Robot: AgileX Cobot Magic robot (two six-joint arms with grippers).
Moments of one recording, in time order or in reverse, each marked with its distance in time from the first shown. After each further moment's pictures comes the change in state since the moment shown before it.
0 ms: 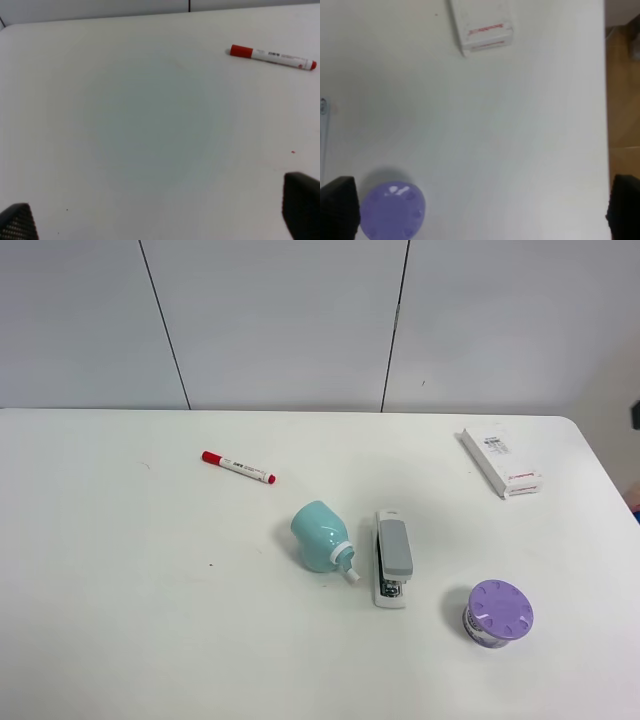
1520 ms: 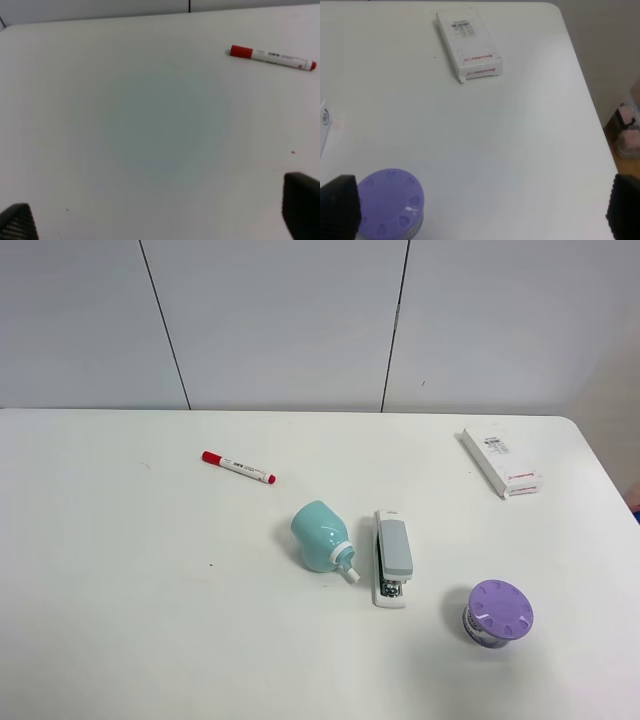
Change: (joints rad) left arm 0.000 0.000 0.000 0.000 0.000 0.000; right arm -0.032 -0.958 0.644 0.037 -0.161 -0.009
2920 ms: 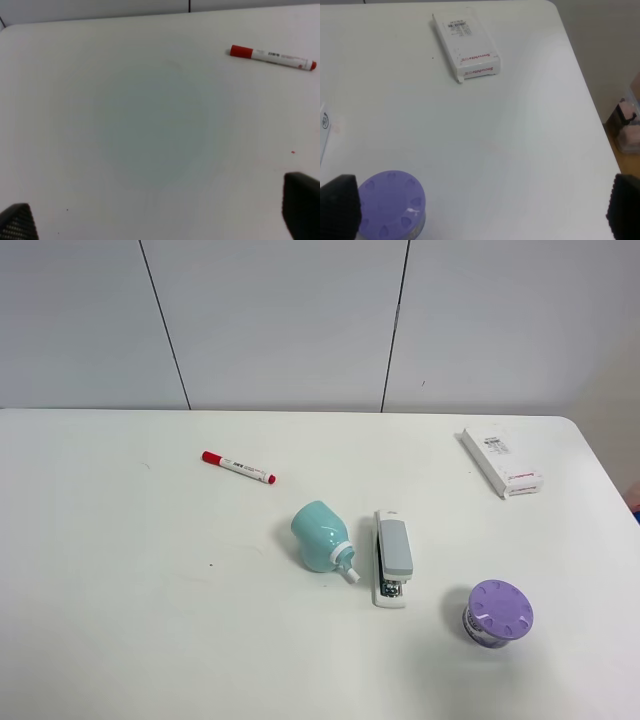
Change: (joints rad) left arm 0.000 0.000 0.000 0.000 0.000 0.000; right arm 0.000 0.000 0.000 -0.008 0.001 0.030
